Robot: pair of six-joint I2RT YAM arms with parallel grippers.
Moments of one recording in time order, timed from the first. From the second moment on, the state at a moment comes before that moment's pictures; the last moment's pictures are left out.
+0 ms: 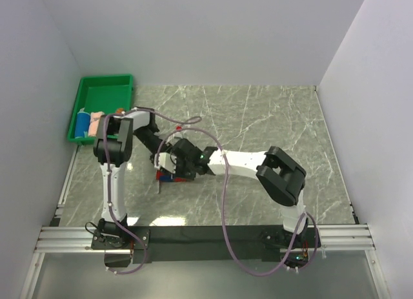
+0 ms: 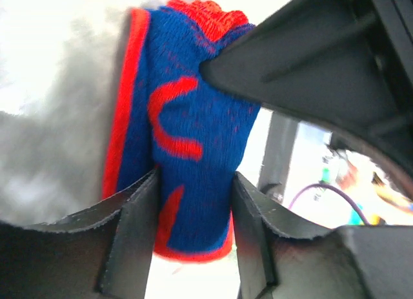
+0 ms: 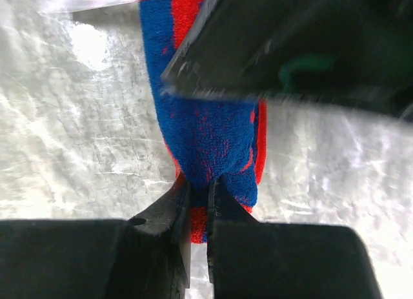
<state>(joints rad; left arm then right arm) -0.19 2.30 1.58 -1.53 0.84 1.16 1.04 1.93 1.29 -0.31 -0.10 -0.51</state>
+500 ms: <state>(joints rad) 0.22 1.84 1.43 -1.21 0.87 1.13 0.83 2.18 1.64 -0.67 -0.65 -0.37</state>
